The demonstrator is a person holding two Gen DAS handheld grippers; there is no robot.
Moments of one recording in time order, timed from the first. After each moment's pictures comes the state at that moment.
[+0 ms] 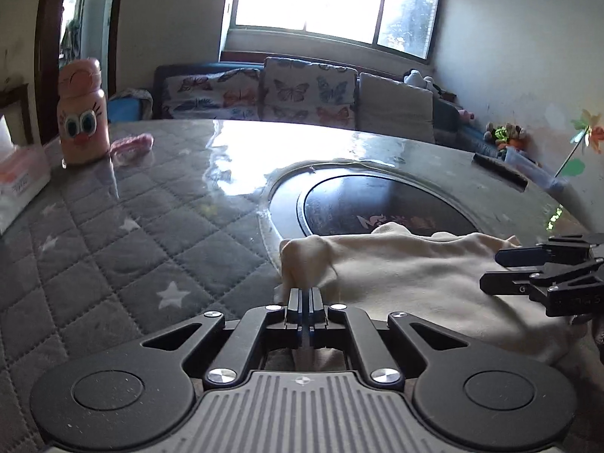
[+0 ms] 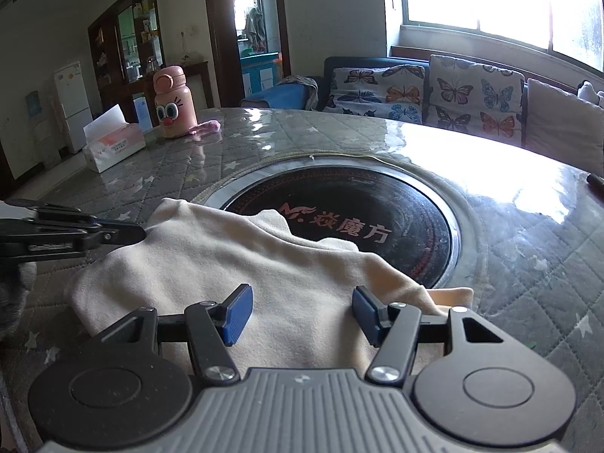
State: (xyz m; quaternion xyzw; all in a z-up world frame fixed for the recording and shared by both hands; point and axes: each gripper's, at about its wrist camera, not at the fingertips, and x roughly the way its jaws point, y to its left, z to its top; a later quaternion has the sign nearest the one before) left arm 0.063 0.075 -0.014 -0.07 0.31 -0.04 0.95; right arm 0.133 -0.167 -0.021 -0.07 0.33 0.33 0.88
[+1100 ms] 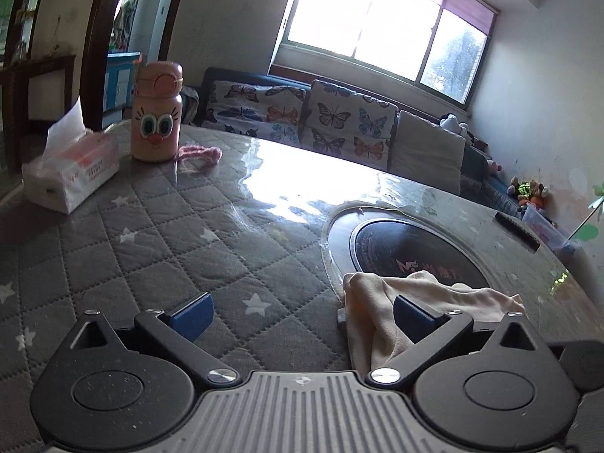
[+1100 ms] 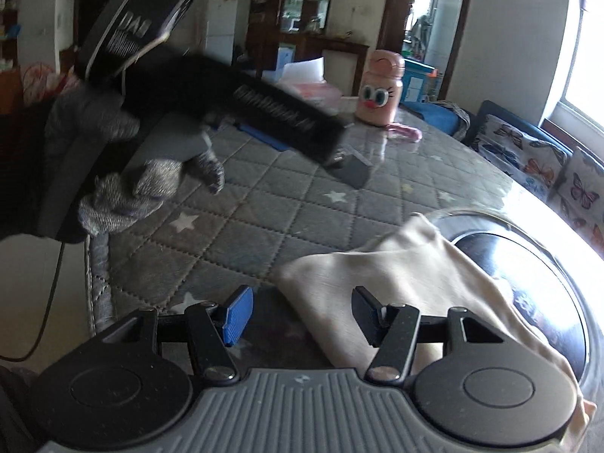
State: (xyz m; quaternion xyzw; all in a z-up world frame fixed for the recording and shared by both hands) left arm 0.027 0.131 0.019 -0.15 0.29 0.01 0.94; right arm 0.020 -0.035 -0.012 -0.26 0.26 0.49 0.79
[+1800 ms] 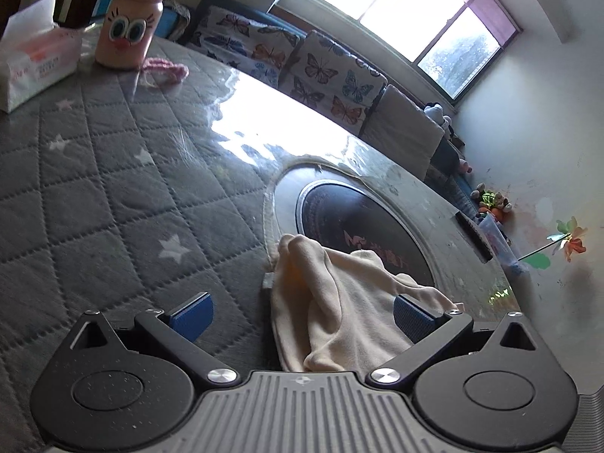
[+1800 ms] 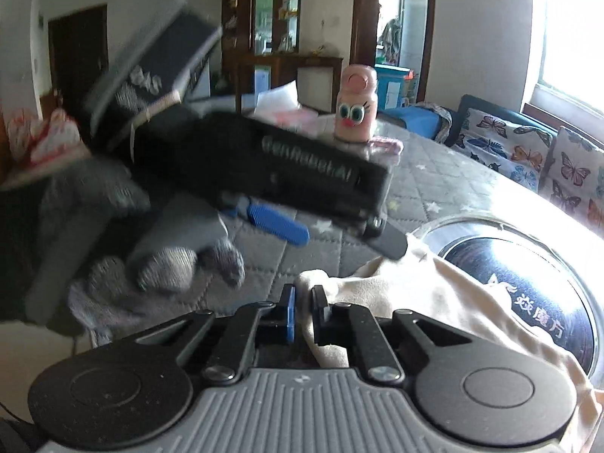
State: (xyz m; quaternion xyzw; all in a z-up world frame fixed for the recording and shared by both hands) left arm 0.060 0.117 0.000 -0.29 0.36 -0.05 0.89; right arm 0.031 -0.050 0.012 -0.16 0.27 0.49 0.81
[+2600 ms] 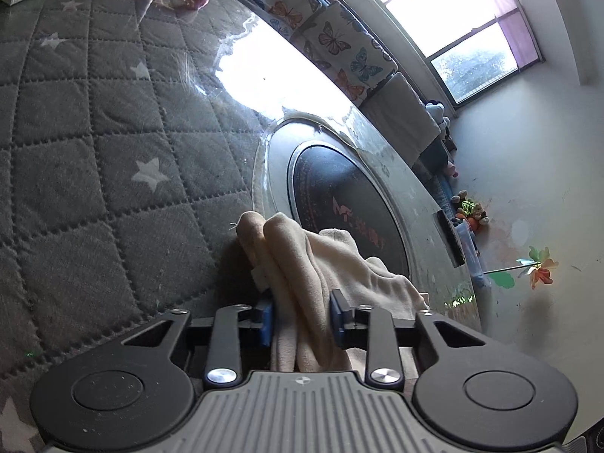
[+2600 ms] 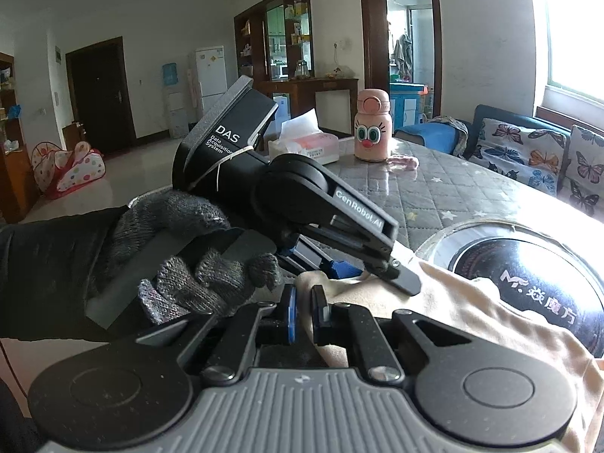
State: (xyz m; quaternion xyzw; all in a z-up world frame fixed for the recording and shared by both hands) left arm 0.063 0.122 -0.028 -0.39 0.39 -0.08 0.83; right arm 0.011 -0.093 0.023 -0.13 0.26 0.52 0.80
